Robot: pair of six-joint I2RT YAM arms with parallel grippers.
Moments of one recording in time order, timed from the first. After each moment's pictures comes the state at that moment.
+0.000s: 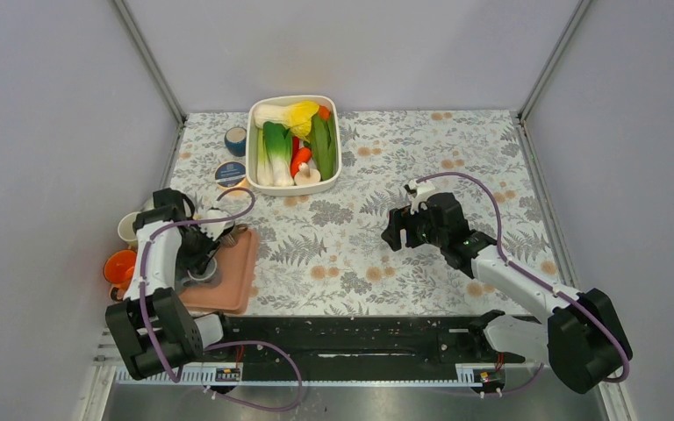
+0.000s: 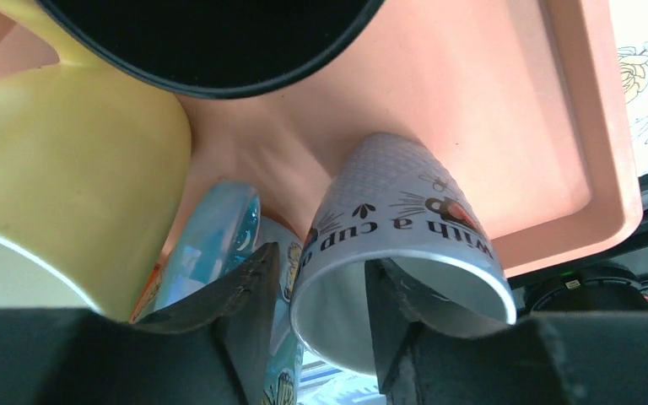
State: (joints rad) left arm 0.33 1.20 0.84 -1.03 0.11 0.95; right arm 0.51 1.14 0.59 -0.02 -0.18 0.22
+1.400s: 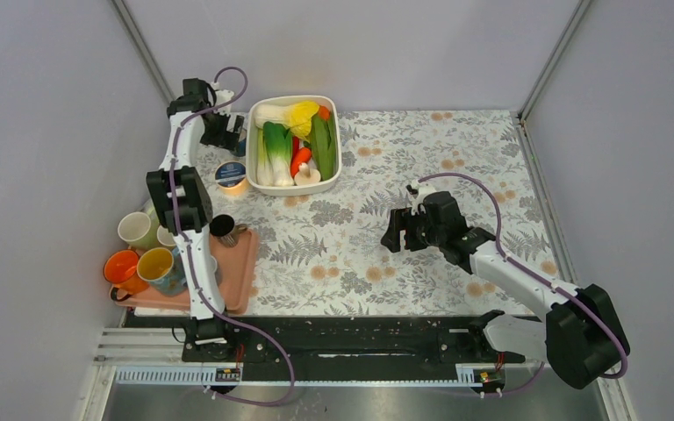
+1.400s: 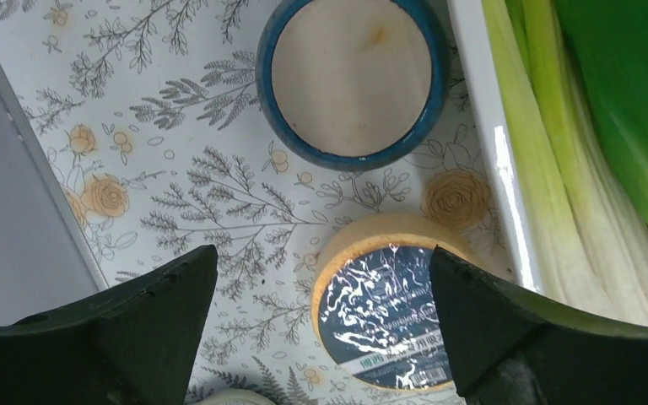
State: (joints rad) left arm 0.15 2.37 2.30 -0.93 0.15 0.36; right arm 0.51 1.17 0.62 -0.13 -0.20 0.36
